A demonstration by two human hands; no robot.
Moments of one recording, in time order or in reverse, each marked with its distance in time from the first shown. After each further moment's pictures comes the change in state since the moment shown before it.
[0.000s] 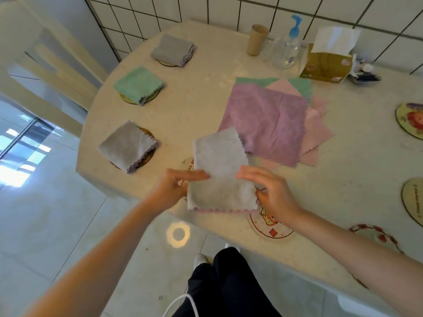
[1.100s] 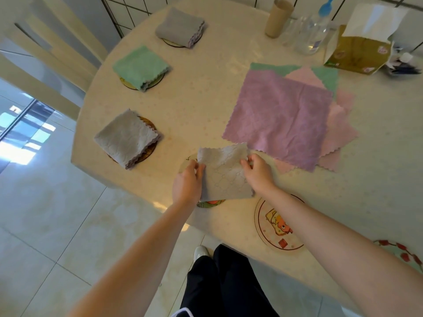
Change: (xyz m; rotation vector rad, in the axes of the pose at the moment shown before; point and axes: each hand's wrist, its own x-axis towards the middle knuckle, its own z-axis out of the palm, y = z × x) left_hand 0.057 -0.054 0.061 0.235 0.413 -0.513; right_hand 0.087 0.064 0.073 -0.075 -0.010 0.717
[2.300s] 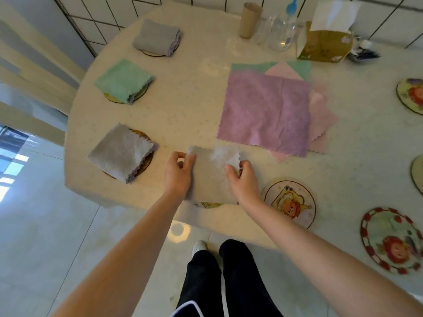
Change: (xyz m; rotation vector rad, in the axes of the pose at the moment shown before) left_hand 0.025 0.000 -0.044 -0.426 -0.132 -0.072; right_hand -0.069 -0.045 0.030 0.339 0.150 0.106
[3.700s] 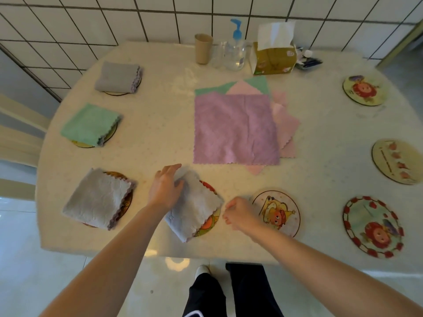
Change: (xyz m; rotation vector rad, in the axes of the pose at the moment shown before) left_hand 0.055 0.022 0.007 0.708 -0.223 0.479; right_hand 0.002 0.038 -0.017 -0.018 -0.163 0.345
